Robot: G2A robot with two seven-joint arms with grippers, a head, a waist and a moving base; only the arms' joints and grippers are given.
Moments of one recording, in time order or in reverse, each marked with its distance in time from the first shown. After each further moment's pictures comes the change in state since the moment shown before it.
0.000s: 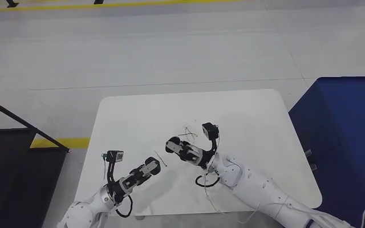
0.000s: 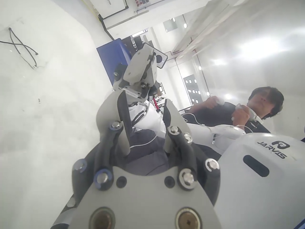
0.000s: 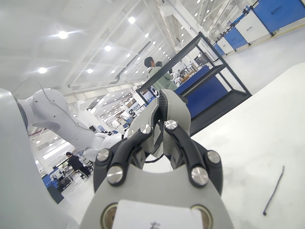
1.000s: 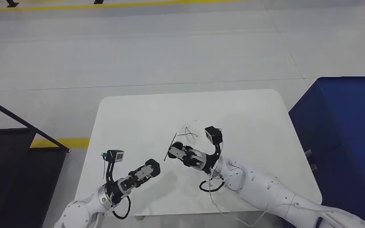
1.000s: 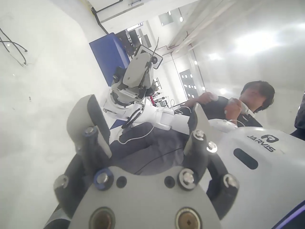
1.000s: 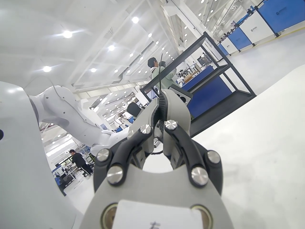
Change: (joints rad) left arm 0.002 -0.006 -0.014 -0.018 -0.003 0.002 -0.076; right arm 0.066 0.088 -0.181 -0.066 -0.010 -0.026 -0.113
